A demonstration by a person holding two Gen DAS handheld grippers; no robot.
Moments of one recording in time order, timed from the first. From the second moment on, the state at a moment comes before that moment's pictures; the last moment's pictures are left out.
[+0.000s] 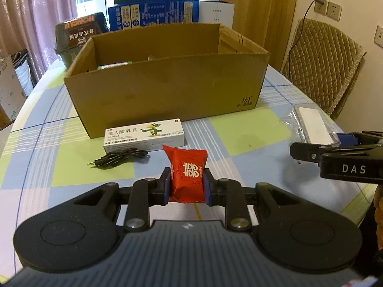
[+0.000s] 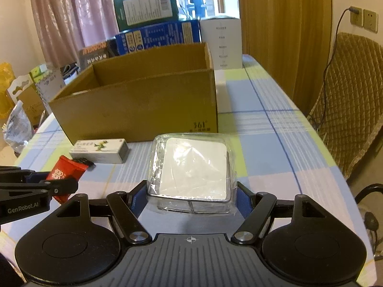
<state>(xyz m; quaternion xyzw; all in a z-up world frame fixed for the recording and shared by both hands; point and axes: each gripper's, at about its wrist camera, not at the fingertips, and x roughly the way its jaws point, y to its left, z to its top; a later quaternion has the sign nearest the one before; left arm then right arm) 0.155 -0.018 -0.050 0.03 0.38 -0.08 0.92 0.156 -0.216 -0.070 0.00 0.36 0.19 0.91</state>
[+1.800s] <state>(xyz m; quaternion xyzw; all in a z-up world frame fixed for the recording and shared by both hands) 0.243 -0.002 0.067 0.02 0.32 -0.10 0.94 0.234 -0.174 0.044 -0.02 0.28 0.25 0.93</state>
